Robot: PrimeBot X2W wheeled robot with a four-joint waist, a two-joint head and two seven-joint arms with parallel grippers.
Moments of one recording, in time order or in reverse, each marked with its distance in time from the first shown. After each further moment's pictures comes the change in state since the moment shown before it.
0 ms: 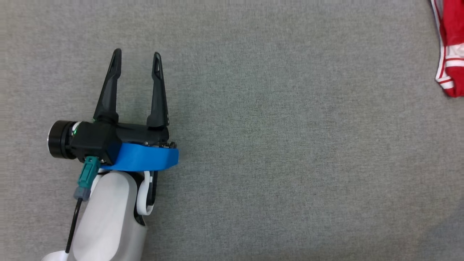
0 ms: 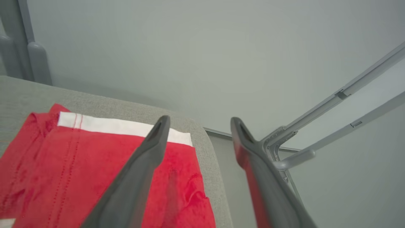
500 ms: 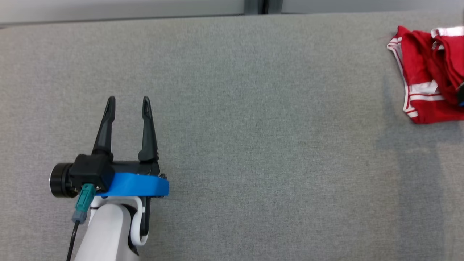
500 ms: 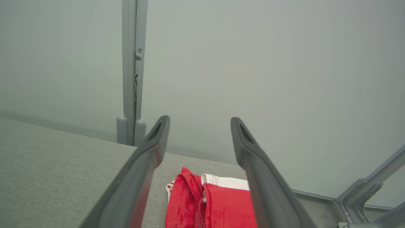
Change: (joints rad) left arm 0.134 0.011 0.037 0.049 -0.045 0.011 -0.007; right arm 0.152 0.241 0.045 -0.143 0.037 0.000 -0.128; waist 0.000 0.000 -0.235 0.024
